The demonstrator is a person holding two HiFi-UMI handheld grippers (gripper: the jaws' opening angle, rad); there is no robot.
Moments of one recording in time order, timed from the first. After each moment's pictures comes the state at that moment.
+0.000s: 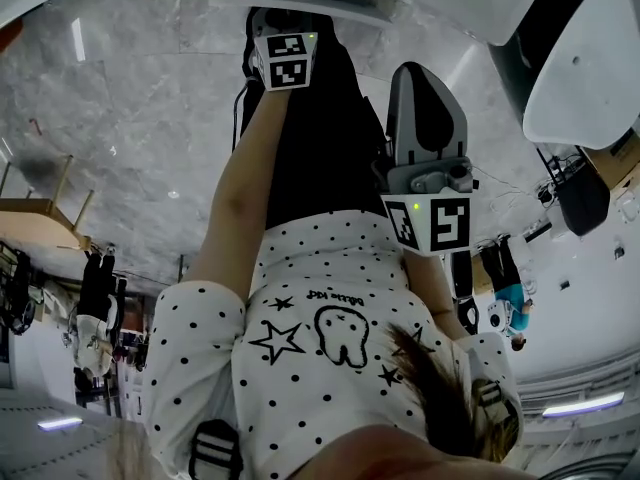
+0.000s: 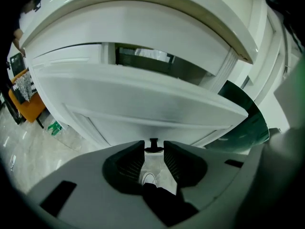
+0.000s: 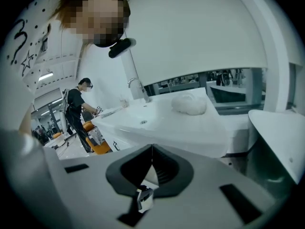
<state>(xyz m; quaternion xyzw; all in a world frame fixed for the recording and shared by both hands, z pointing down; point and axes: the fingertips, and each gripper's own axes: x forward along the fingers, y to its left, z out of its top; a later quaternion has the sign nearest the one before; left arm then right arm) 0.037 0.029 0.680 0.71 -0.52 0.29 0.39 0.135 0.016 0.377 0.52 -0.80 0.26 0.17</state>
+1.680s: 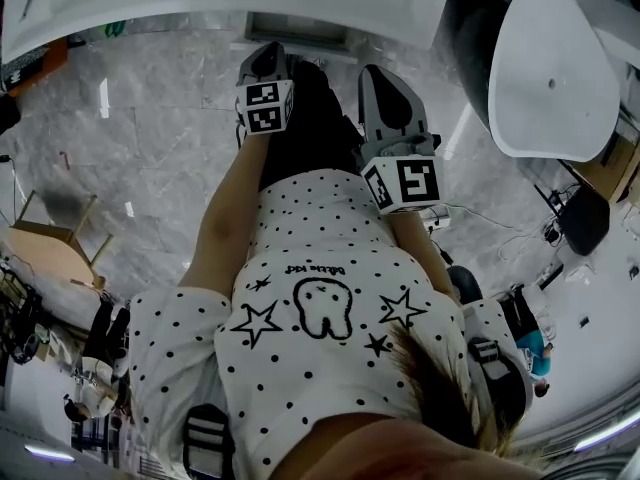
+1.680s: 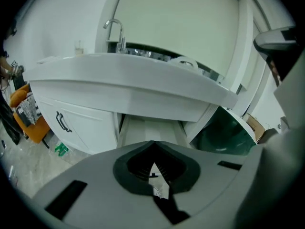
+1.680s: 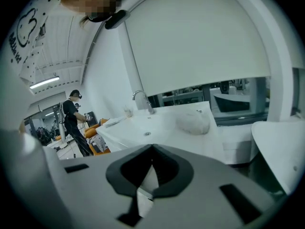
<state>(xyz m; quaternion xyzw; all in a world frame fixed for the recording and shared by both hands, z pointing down) 0.013 -0.001 0.541 0.73 -0.54 0.25 0.33 0.144 0.002 0.323 0.51 -0.82 0.23 0.14</state>
